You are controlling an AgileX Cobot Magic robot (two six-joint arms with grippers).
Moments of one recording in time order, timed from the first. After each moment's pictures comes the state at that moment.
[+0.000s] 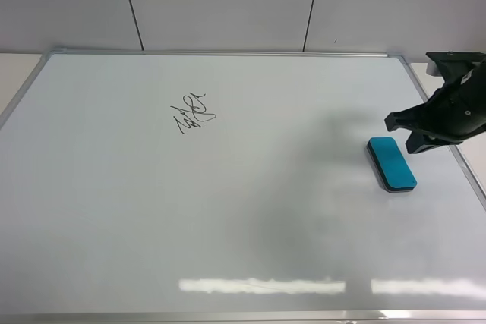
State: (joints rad) left arm -0.01 -0.01 -0.51 0.08 1.06 -0.11; right arm 0.05 1.57 -0.80 0.12 0.58 -0.11
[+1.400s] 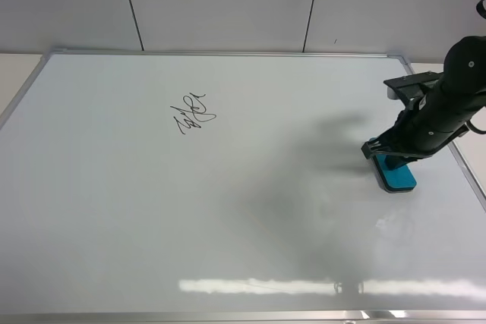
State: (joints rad) left arm -0.01 -0.01 -0.51 0.08 1.06 -0.11; right arm 0.15 1.76 -0.81 -0.03 0.49 -0.10
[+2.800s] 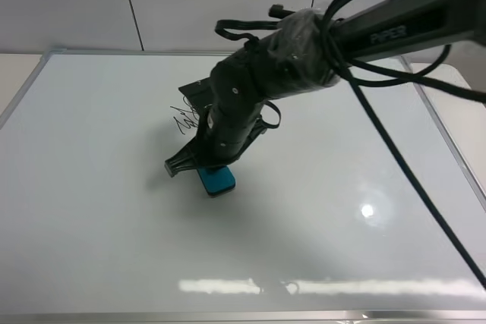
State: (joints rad) left arm -0.01 -0.01 -0.51 0.08 1.06 -0.11; right arm 0.89 2.12 -1.35 0.01 0.53 0.23
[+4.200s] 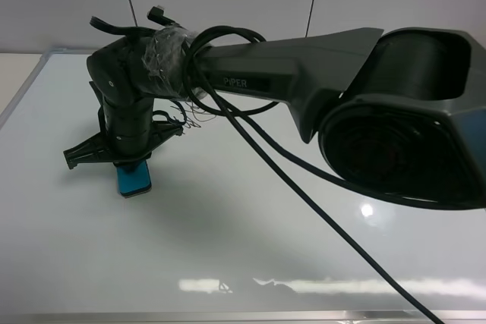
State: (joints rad) left arm -0.01 -0.01 -0.51 0.08 1.06 -0.11; right arm 1.03 2.46 -2.06 0.06 0.87 0.39
